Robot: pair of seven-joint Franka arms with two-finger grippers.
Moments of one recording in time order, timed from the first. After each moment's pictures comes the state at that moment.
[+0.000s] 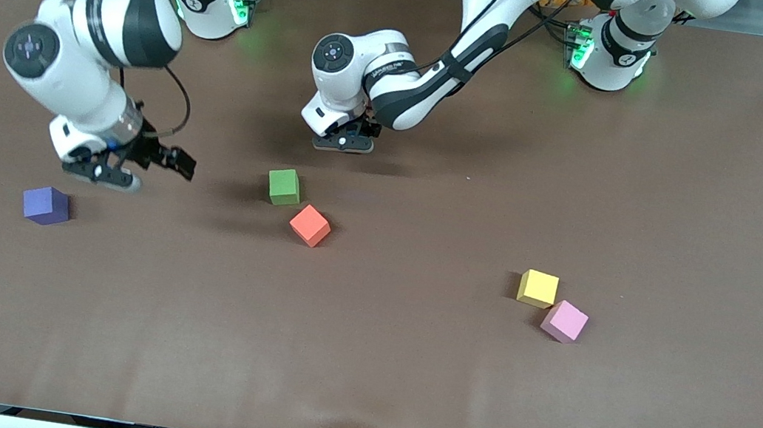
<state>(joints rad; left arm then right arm) -0.92 0.83 -0.23 -1.43 0.11 2.15 -1.16 0.22 0.15 -0.03 -2.04 0.09 2.21 0.28</state>
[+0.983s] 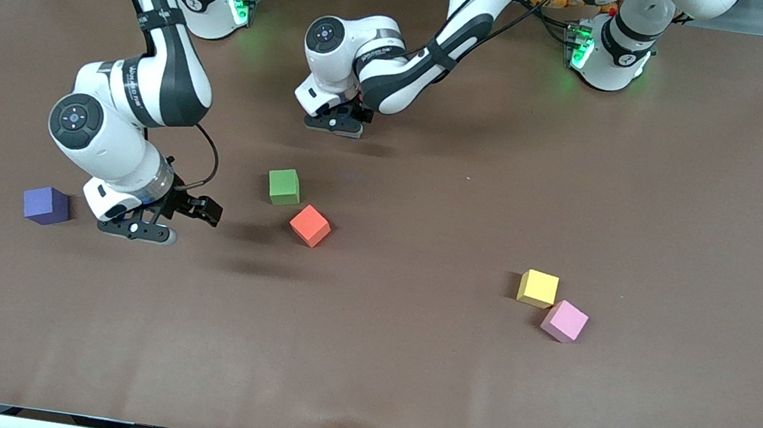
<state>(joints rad) -0.98 0.85 -0.24 -1.43 0.11 2.17 -1.16 0.27 0.33 -0.02 -1.89 0.09 2.26 0.24</state>
